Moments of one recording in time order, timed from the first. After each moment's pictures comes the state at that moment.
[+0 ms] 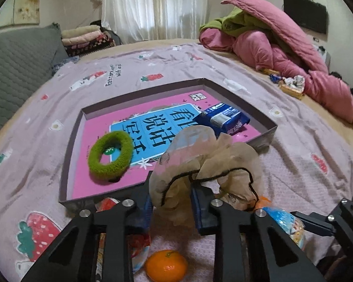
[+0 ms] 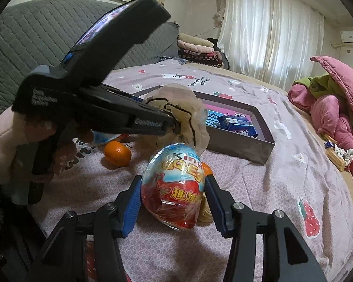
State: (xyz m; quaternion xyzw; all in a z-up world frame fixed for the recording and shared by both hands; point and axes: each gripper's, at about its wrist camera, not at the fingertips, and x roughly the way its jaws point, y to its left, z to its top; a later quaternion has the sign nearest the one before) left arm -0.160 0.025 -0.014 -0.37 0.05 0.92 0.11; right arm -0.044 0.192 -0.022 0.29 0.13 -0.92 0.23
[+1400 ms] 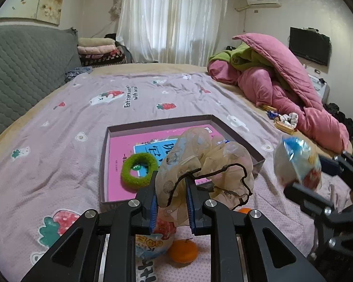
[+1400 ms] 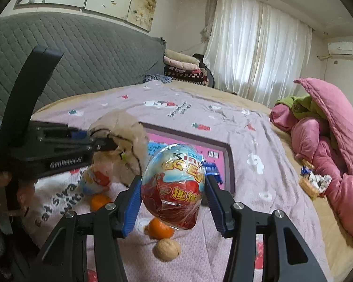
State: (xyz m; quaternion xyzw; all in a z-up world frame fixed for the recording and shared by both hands) left arm -0.116 -0.024 0.042 -0.30 -0.01 0.95 0.10; right arm -0.059 0.197 0.066 0.23 0.14 -0.94 0.19
